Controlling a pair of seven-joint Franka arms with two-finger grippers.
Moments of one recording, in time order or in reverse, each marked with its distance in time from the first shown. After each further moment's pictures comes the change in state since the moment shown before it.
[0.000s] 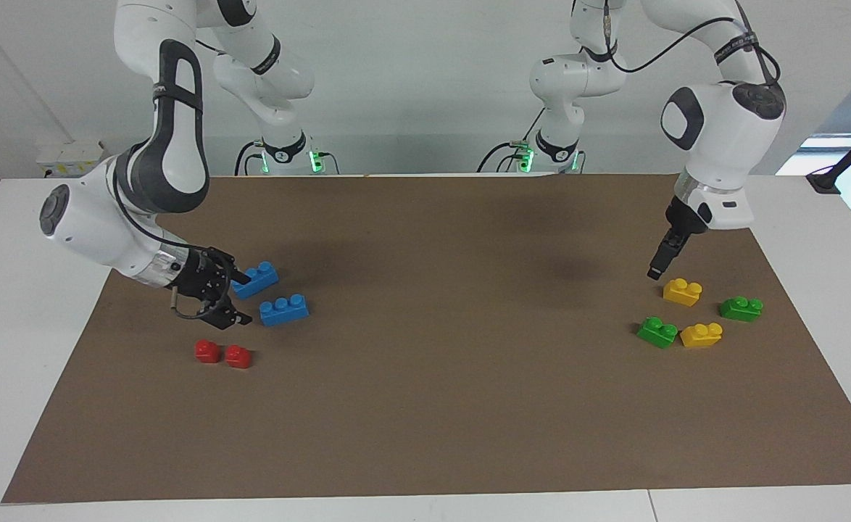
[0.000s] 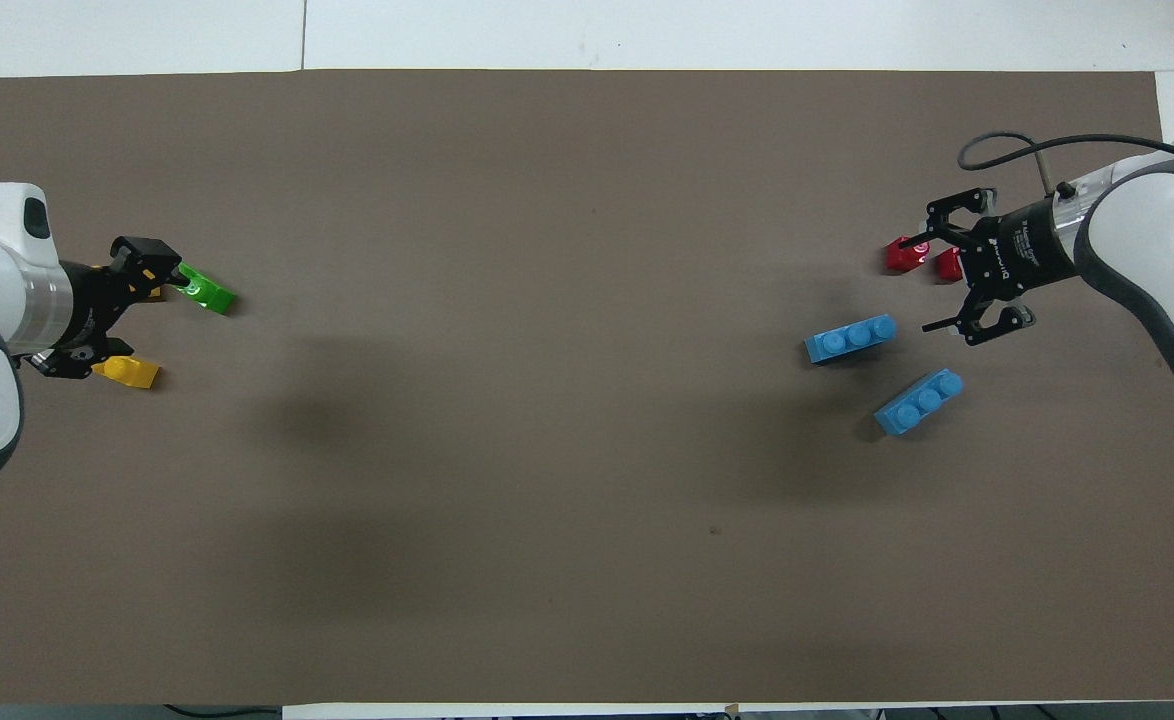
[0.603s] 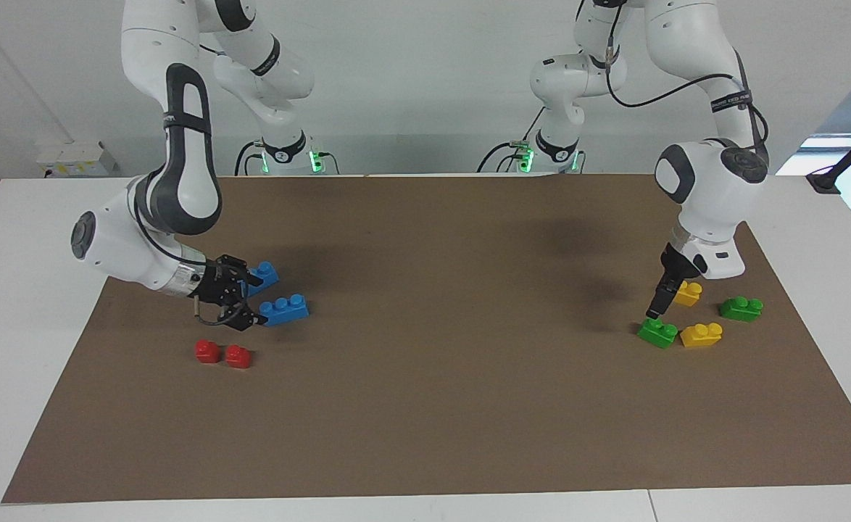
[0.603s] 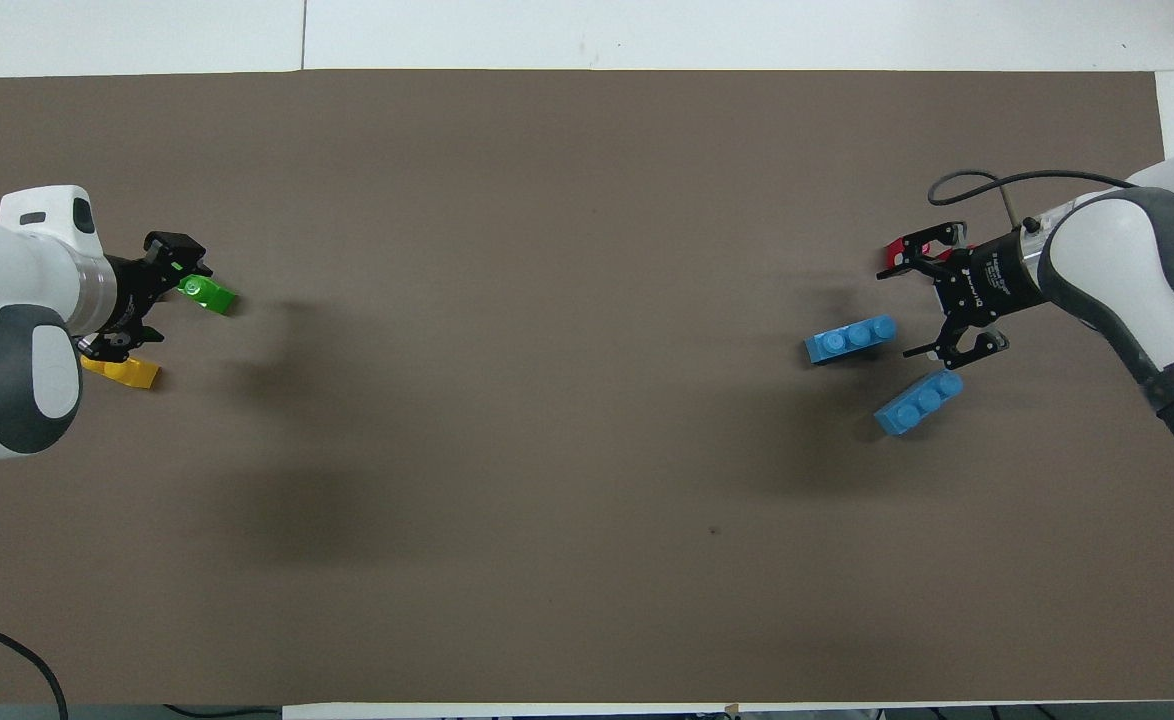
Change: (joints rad) left arm 0.036 0.141 0.006 0.003 0.000 0.178 -0.007; right arm 0.000 0.012 0.000 -0.111 0.015 0.048 -0.095
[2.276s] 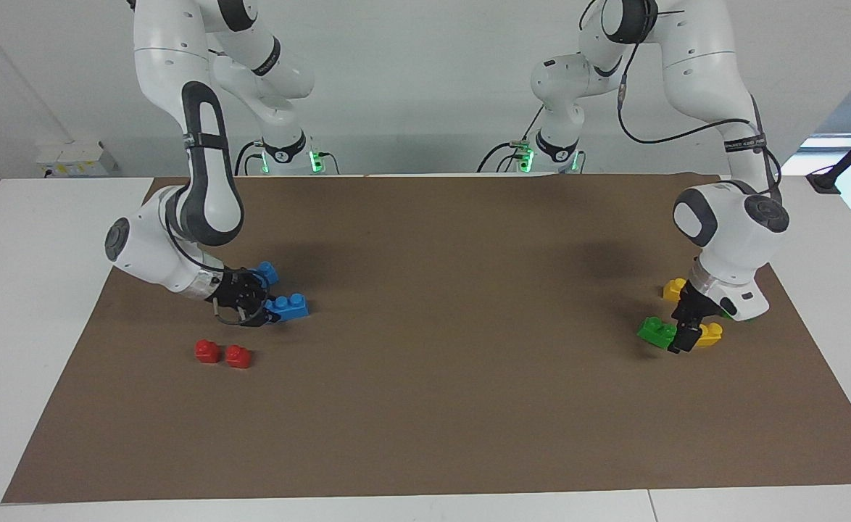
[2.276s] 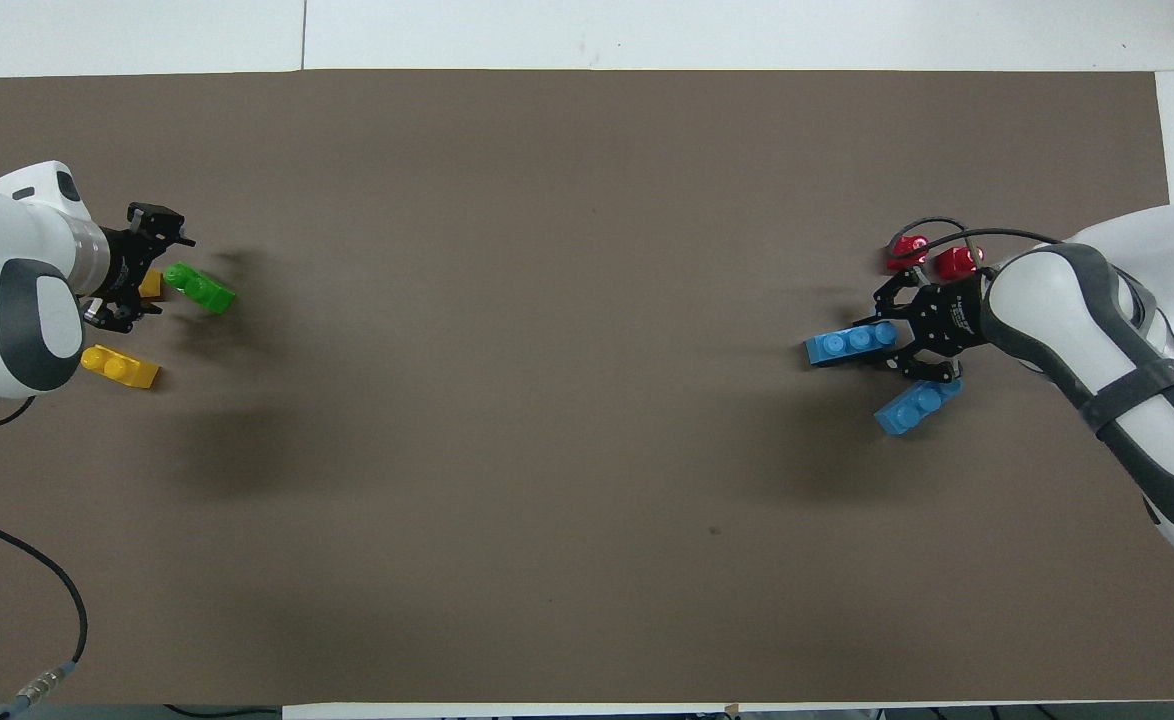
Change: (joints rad) left arm 0.053 0.221 -0.007 0.168 -0.013 0.016 -0.093; right arm 0.019 0.001 0.003 -0.129 0.039 0.186 -0.152
